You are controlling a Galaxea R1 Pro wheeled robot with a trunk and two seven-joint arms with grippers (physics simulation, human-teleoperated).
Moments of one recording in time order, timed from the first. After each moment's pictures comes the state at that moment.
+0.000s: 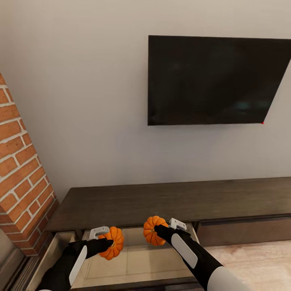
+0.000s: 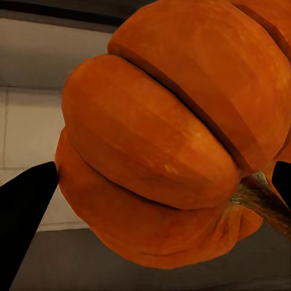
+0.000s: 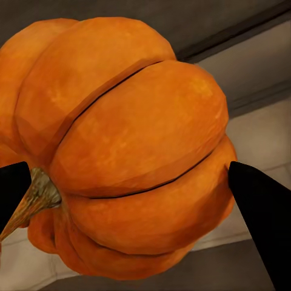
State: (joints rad) left arm -0.41 0.00 0.07 -0.82 0.14 0.58 -0.13; right arm -0.57 0.03 0.58 -0.75 -1.01 0.29 -0.41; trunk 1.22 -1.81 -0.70
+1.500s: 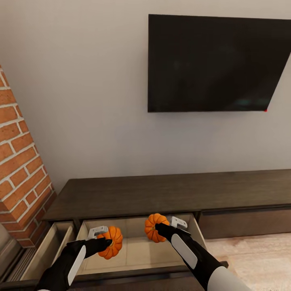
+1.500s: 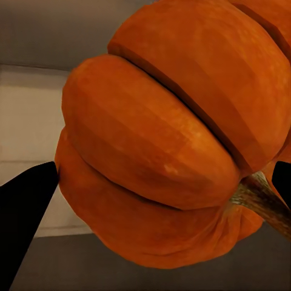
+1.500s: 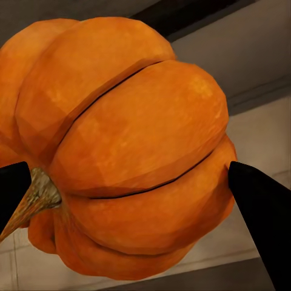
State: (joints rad) left arm -0.41 0.01 0.07 -0.83 0.15 0.57 -0.13; right arm -0.57 0.03 0.58 -0.75 -0.97 0.25 -0.40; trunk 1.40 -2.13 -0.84
